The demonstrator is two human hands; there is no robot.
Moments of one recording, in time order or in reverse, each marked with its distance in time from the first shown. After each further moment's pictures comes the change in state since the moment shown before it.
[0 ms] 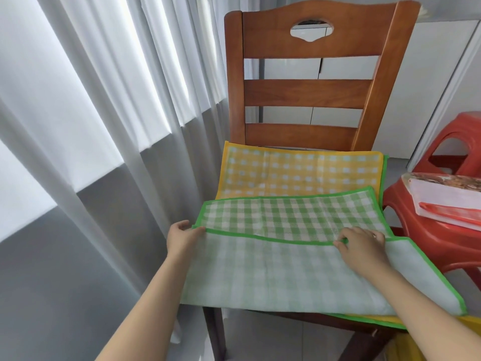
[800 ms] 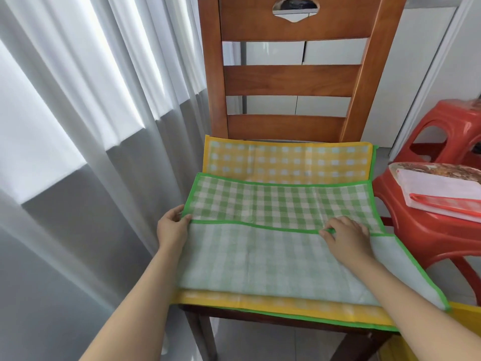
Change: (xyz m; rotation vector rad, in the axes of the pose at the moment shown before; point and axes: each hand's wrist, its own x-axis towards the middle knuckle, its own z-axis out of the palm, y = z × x) left_hand 0.057 -0.005 0.038 -0.006 -0.028 0.225; right_hand 0.019 -0.006 0.014 0.119 0.042 0.043
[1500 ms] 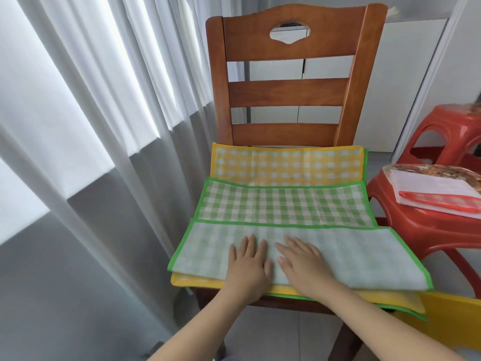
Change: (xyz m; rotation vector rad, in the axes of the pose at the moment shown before) left_hand -0.160 0.003 0.048 1.068 -0.610 0.497; right_hand -0.088 -0.075 -0.009 0.008 -0.342 -0.303
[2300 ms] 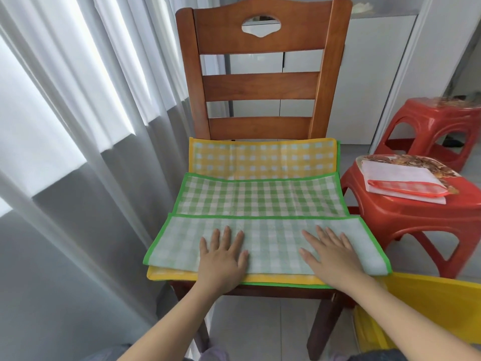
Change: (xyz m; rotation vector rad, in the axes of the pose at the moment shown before) left_hand -0.004 -0.004 0.000 0.104 -0.017 -0.029; right_hand -0.042 0.082 -0.019 -0.094 -0.033 0.252
